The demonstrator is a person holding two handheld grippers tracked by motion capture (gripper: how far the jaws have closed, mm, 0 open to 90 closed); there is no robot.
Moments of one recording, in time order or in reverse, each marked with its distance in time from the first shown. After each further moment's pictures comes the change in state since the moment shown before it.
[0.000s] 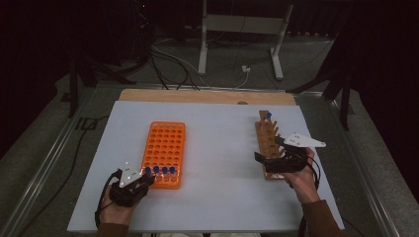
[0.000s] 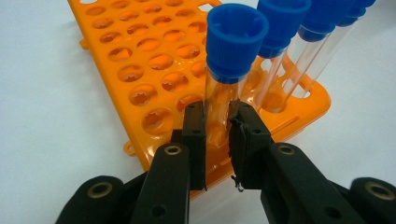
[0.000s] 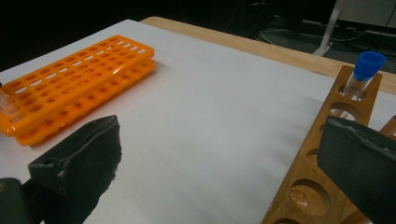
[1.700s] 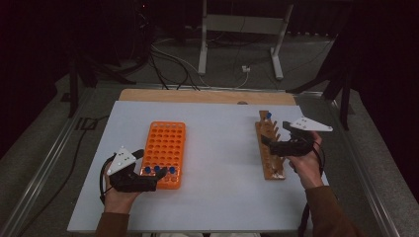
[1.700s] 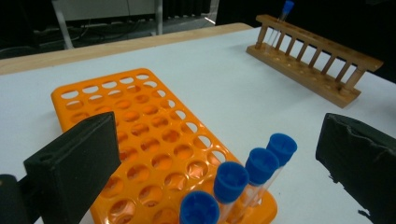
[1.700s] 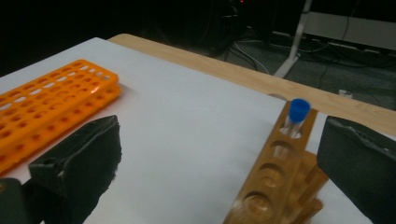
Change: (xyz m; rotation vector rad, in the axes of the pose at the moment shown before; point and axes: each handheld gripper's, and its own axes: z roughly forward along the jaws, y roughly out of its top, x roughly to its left) left arm 0.009 0.042 -0.012 -0.267 -0.139 -0.048; right arm -0.026 0.037 0.001 -0.025 -0.103 -0.006
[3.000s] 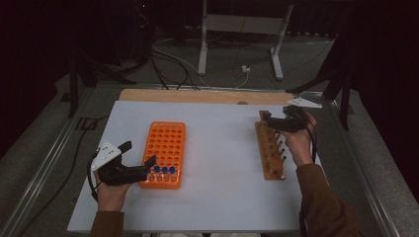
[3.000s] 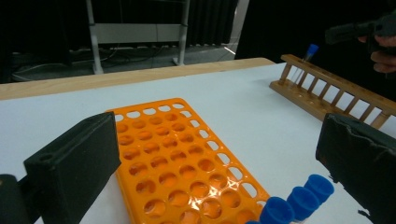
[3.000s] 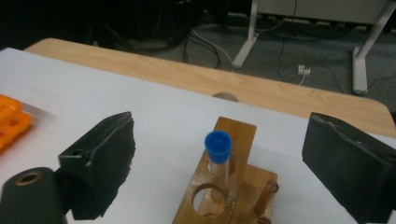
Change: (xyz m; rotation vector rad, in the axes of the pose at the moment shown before) left arm 0.021 0.008 -0.013 -0.108 0.086 -0.067; right arm -0.052 0.014 0.063 0.063 -0.166 0.113
